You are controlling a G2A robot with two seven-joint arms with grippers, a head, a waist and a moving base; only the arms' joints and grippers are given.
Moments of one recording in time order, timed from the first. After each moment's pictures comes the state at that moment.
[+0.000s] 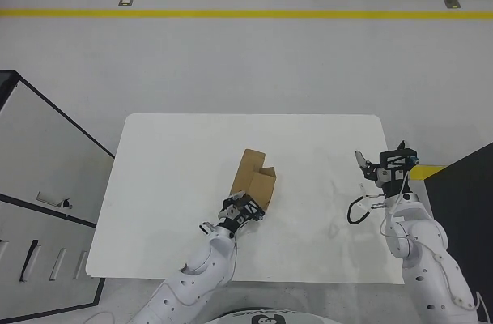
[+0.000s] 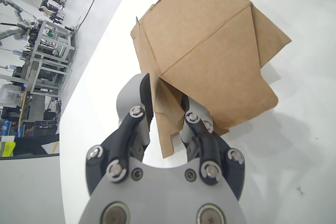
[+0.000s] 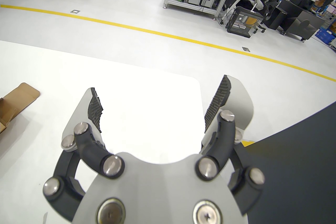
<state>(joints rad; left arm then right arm) 1.54 -1.32 -0.88 -1.47 2.10 0.23 -0.24 -1.73 -1.15 1.60 -1.80 -1.33 0.00 0.00</state>
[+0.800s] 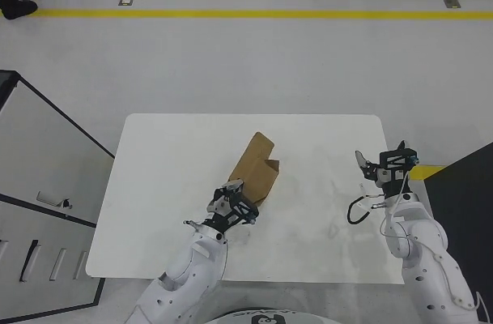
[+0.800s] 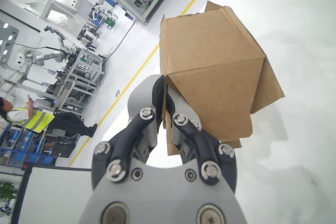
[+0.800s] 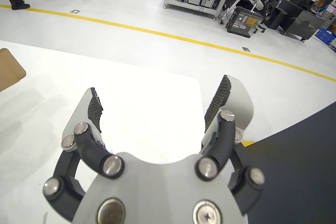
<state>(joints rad) 1.74 -1.27 -1.05 -1.89 2.23 0.11 -0.12 -1.73 -1.15 1.60 -1.80 -1.33 0.00 0.00</state>
